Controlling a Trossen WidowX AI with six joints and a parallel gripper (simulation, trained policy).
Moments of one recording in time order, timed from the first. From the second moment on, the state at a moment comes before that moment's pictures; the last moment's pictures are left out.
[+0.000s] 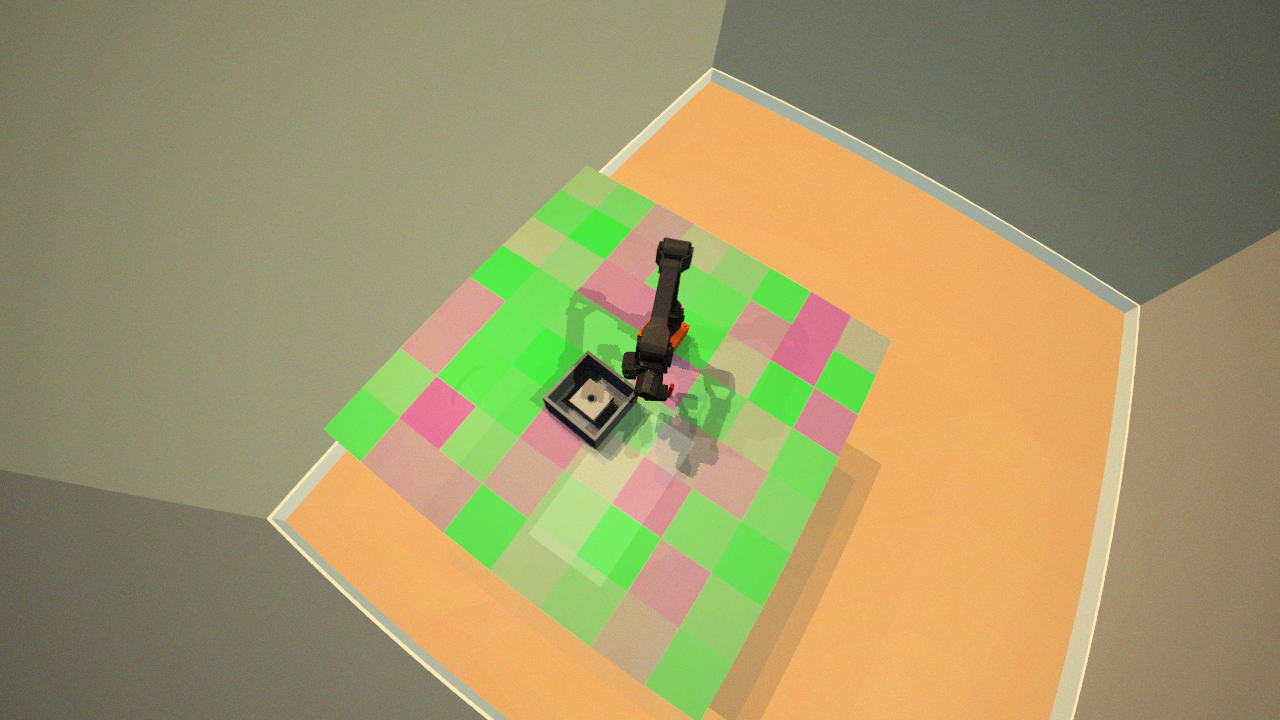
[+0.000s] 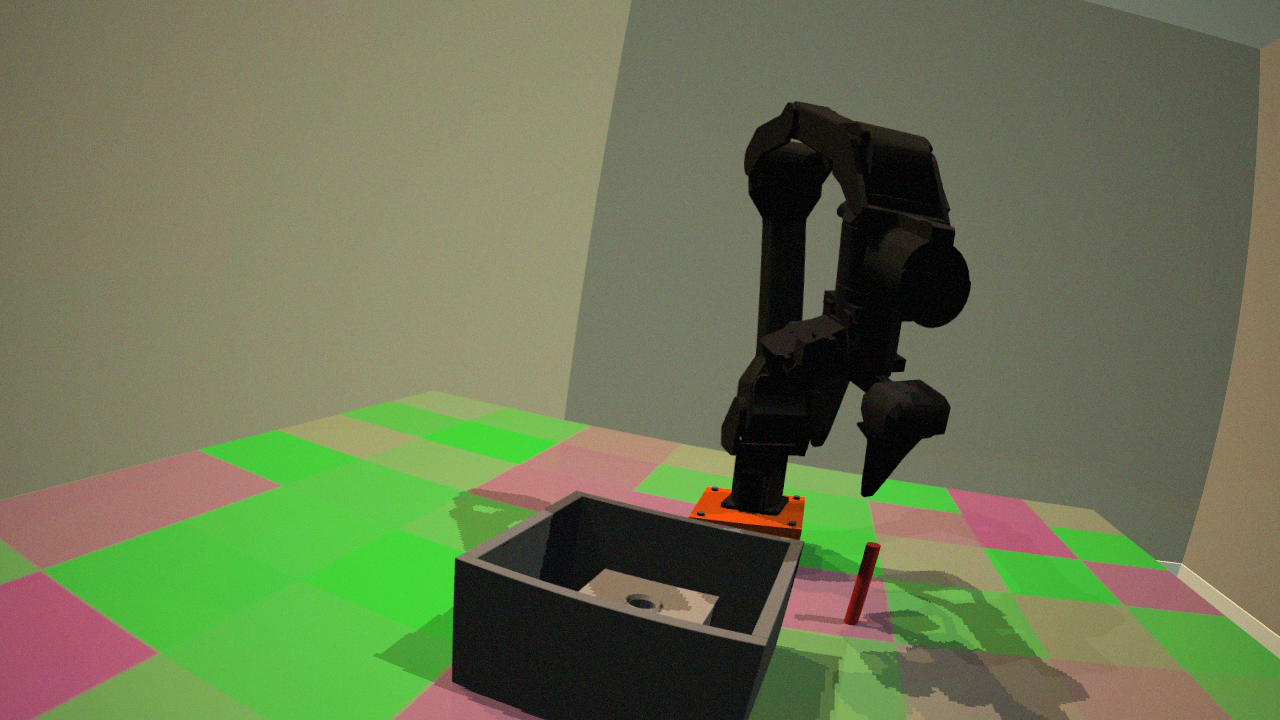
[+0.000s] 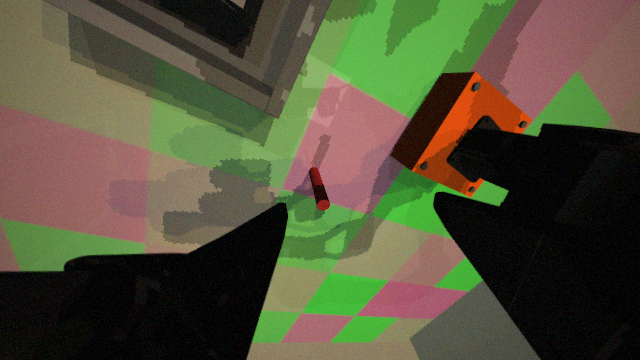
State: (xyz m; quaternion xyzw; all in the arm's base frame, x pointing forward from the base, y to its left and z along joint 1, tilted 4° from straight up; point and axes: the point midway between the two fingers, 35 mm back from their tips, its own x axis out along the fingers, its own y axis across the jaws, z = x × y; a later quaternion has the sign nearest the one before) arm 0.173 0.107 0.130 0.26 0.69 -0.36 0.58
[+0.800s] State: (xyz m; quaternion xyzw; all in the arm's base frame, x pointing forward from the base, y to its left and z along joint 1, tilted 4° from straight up) arm 0.158 0.150 0.048 0.21 0.67 -0.30 0.64
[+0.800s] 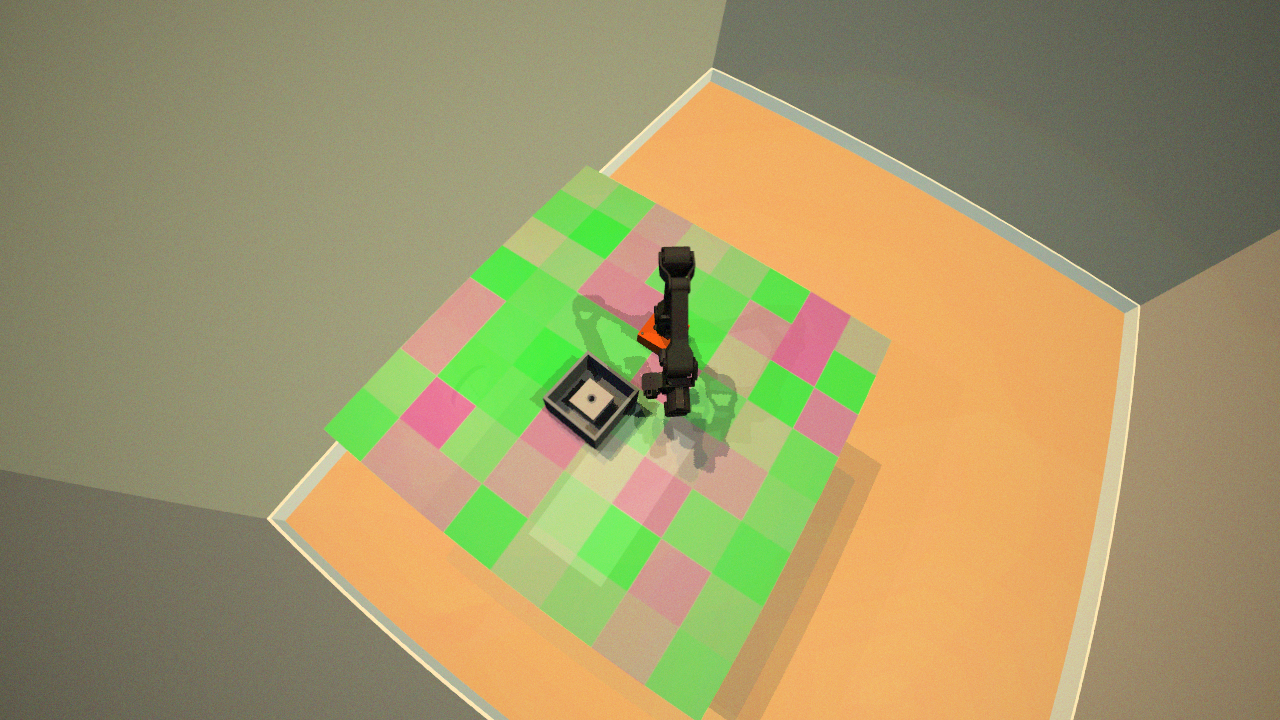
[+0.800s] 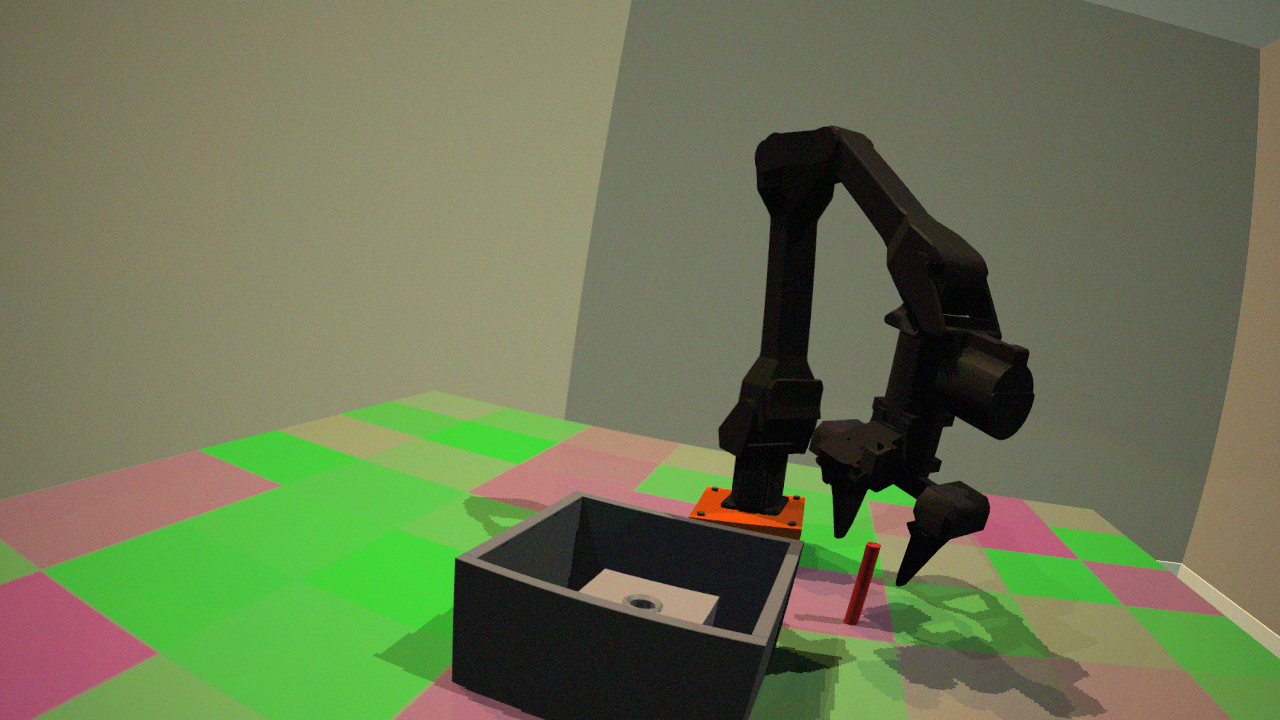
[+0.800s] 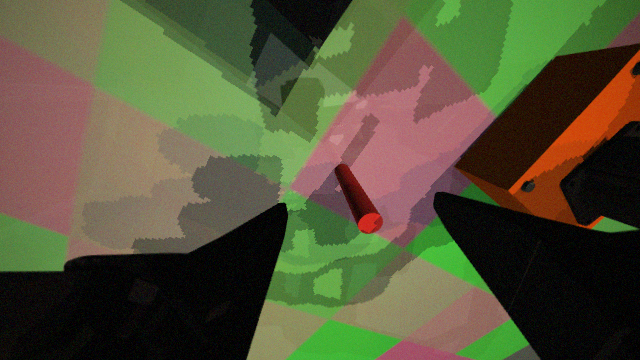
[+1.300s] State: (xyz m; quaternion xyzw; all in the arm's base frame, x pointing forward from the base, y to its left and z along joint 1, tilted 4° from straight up) arm 0.155 0.145 -0.005 0.19 0.68 -0.29 0.65
